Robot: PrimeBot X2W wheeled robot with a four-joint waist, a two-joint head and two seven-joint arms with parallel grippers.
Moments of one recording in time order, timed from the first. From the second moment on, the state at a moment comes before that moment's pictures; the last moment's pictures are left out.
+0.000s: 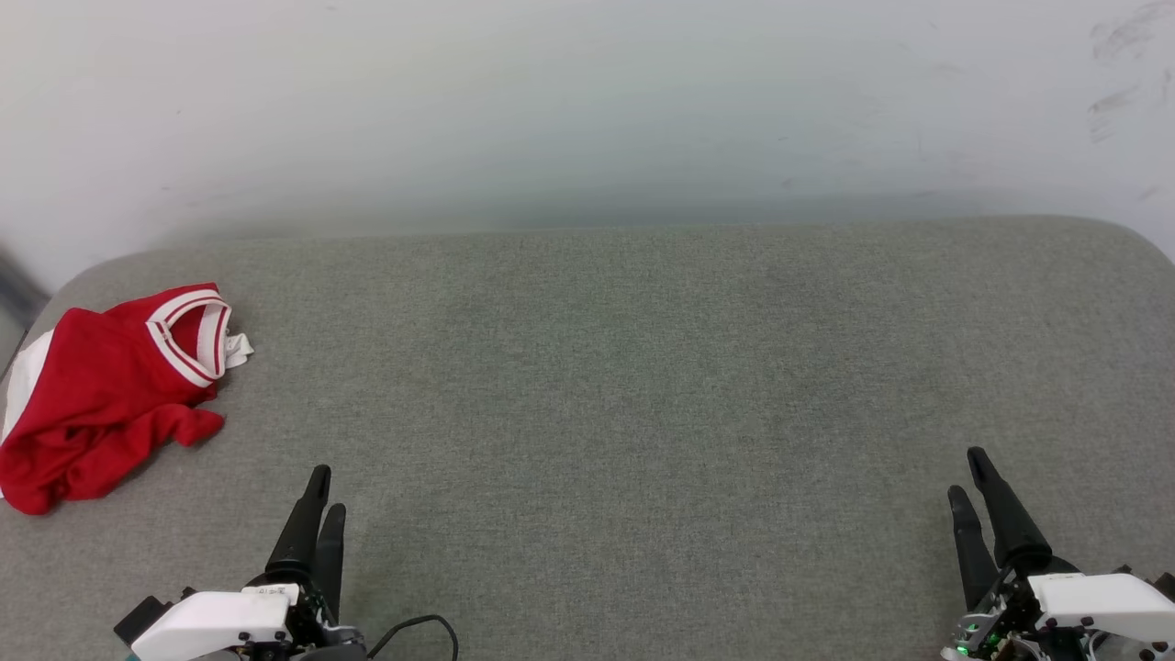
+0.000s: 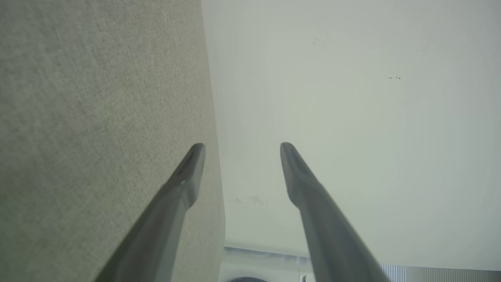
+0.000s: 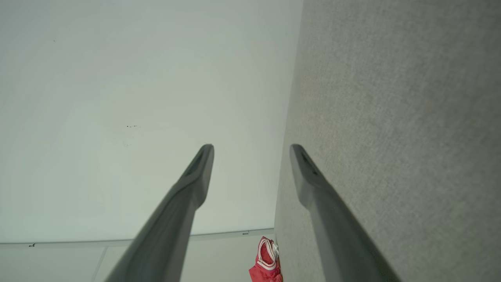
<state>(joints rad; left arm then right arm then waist) -0.05 0.05 0.10 0.29 -1.61 -0.13 0.09 -0.05 -0.05 -0.10 0.29 1.60 0.13 0.10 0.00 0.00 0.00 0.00</state>
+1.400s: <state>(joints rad) 0.00 0.05 0.14 0.01 -0.92 -0.05 -0.08 -0.05 -0.05 -0.04 0.08 0.64 0.13 -0.08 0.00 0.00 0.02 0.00</state>
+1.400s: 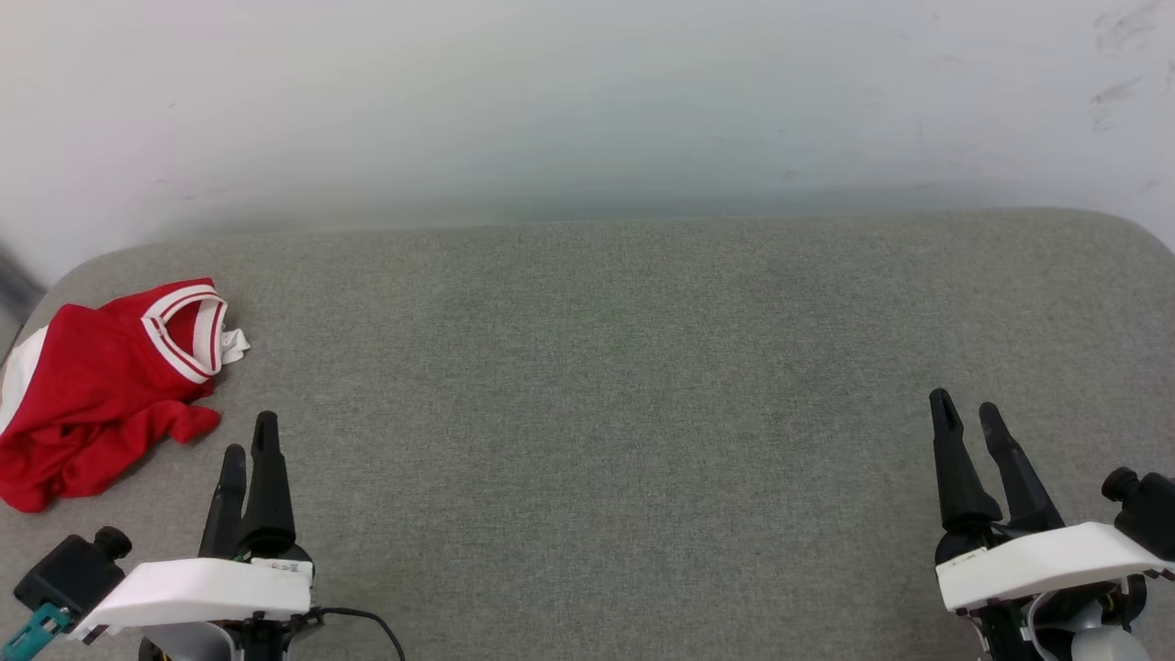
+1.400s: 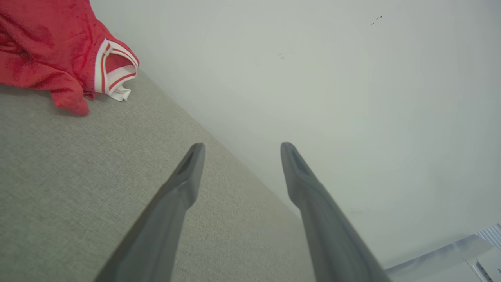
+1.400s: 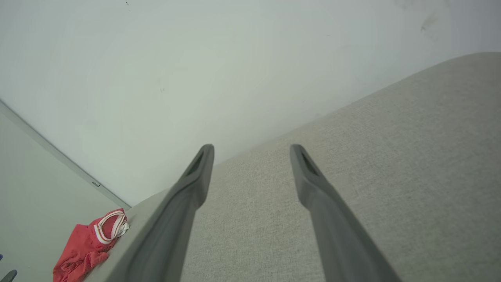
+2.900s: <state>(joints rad) 0.03 0.18 -0.25 -0.01 -0.32 0.23 -0.20 -0.04 -0.05 -0.03 0.05 0.00 0.13 -0.19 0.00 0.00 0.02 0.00</state>
